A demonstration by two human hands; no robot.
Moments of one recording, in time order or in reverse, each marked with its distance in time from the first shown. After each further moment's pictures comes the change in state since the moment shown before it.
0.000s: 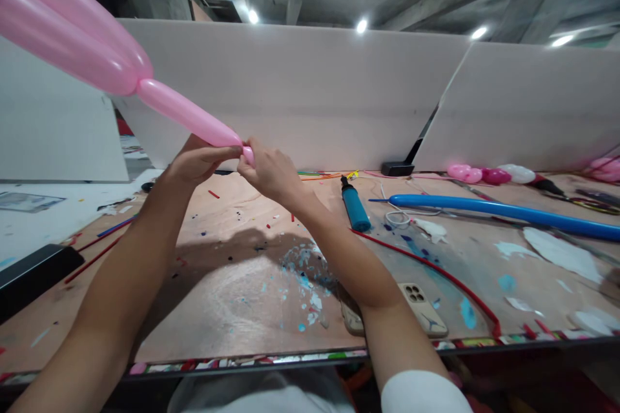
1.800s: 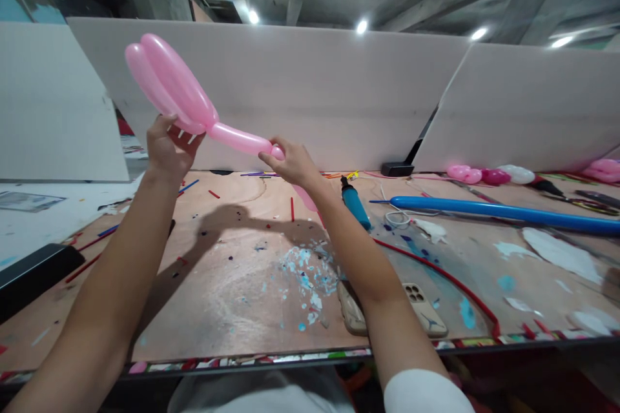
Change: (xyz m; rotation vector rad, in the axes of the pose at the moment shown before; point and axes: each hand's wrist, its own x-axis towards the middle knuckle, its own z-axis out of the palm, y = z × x) left_hand 0.025 -0.027 -0.070 -0.291 0.485 0.096; right_hand 0.013 0.065 0.001 0.188 0.044 0.064
